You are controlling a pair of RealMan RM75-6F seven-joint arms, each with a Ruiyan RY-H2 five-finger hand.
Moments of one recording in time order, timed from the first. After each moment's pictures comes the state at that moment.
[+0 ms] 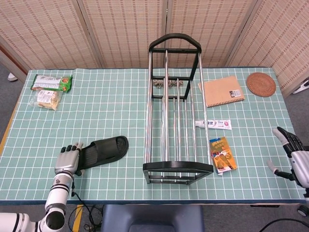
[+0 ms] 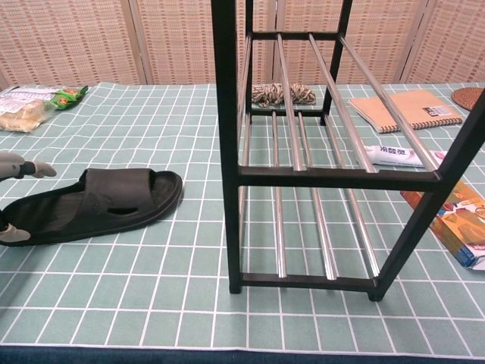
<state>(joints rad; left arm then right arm) -0.77 -1.34 -0.09 -2.01 0.26 1.37 0.80 0.11 -1.00 0.03 -1.48 -1.59 1.46 0.51</state>
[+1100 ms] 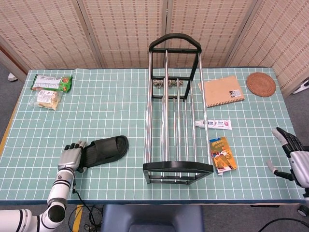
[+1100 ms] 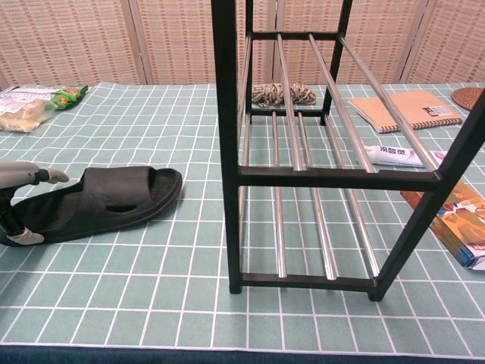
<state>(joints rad) -0.74 -1.39 -0.09 -1.83 0.33 1.20 0.73 0.12 -1.00 0.02 -1.48 -1.59 1.45 0.50</state>
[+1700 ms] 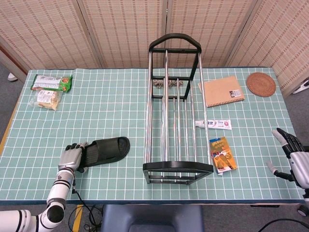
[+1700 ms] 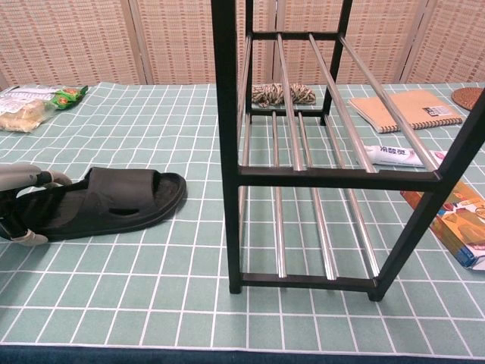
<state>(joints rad) -0.72 -1.39 -0.09 -1.81 0.37 1.17 0.69 0.11 -0.99 0.02 -1.50 -1.58 1.45 0.47</state>
